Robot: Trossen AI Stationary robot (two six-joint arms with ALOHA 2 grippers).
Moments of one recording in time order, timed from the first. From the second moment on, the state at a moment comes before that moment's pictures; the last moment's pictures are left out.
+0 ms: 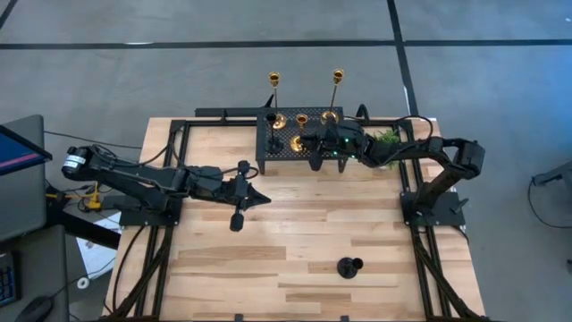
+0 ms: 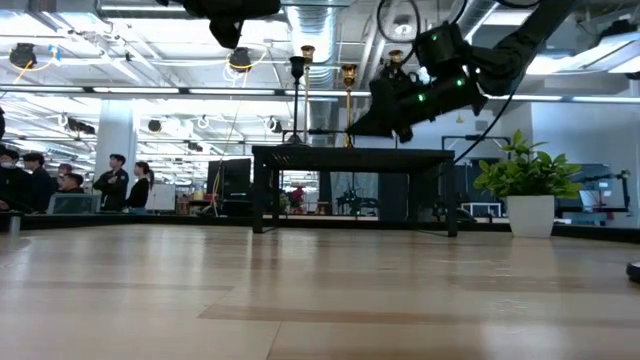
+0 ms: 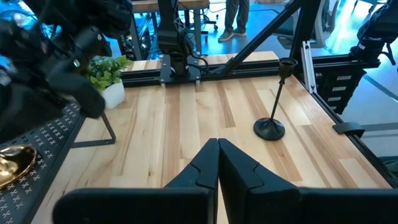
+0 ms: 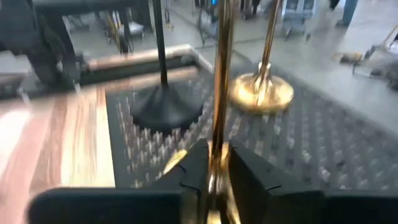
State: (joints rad) left arm -0.18 0.95 0.76 0.08 -0.10 0.07; right arm -0.43 1.58 0.74 0.59 -0.05 0.00
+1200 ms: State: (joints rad) left arm -0.18 0.99 0.76 0.08 -0.10 0.07; right arm -0.27 1.00 0.75 -0.20 -0.05 -0.12
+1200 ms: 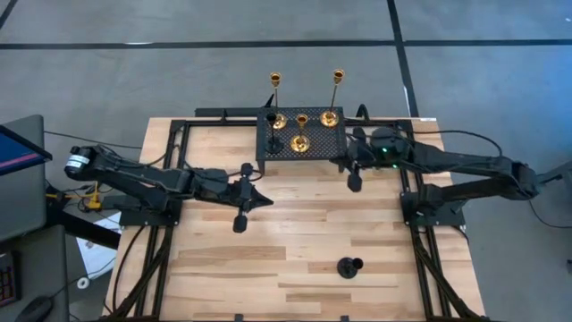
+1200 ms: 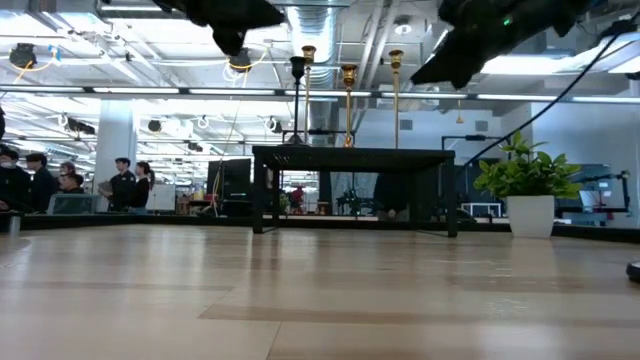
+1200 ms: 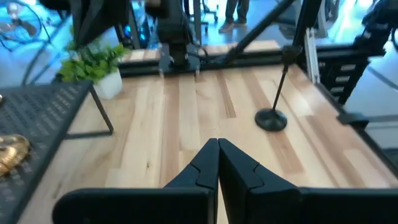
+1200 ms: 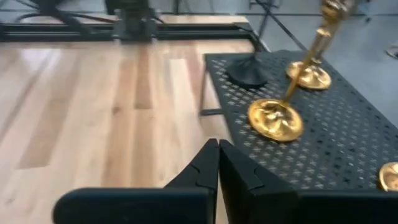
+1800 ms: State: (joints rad) left arm -0.18 1.31 0.76 0.58 -0.68 0.15; right arm 0.04 0.74 0.57 -0.19 0.28 -0.03
